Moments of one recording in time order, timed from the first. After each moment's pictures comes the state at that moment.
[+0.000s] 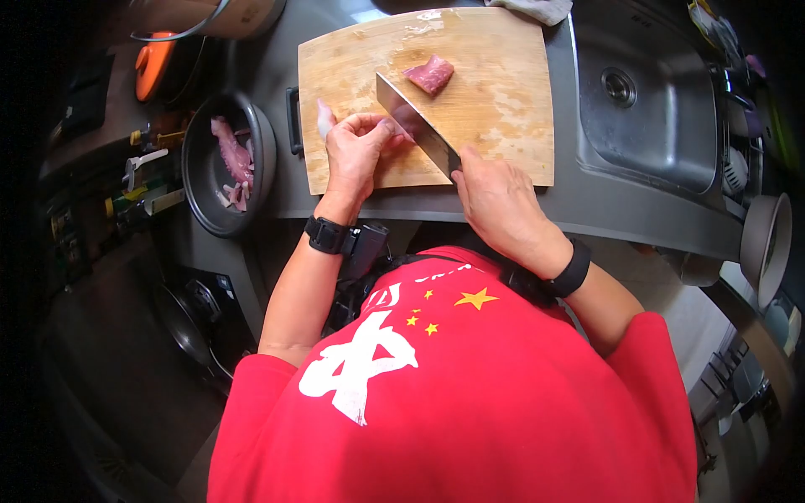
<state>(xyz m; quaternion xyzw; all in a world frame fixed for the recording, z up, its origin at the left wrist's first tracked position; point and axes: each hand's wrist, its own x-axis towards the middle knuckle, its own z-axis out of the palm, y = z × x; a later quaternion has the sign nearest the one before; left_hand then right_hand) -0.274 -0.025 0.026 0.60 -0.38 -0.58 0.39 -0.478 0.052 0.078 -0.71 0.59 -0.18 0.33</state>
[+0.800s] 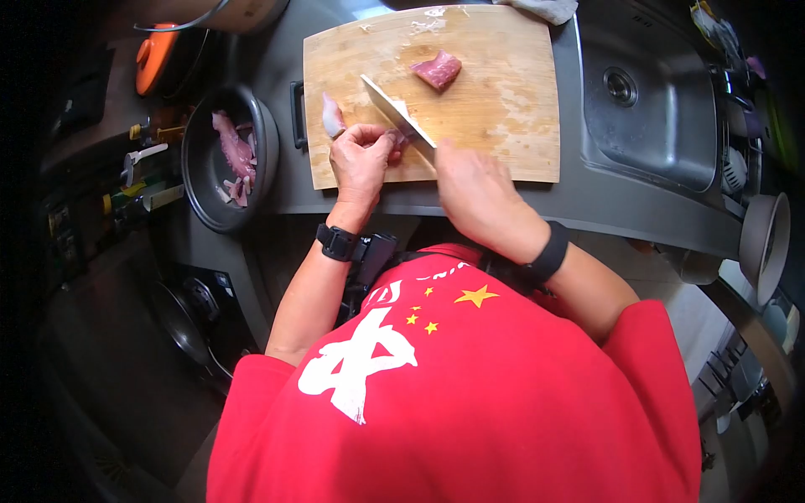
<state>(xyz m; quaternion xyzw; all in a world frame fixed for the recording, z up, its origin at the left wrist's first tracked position) -0.265 -0.003 0.011 0.68 -0.44 -0.46 0.36 -0.448 0.042 0.072 -0.76 0.57 -0.13 0.30</state>
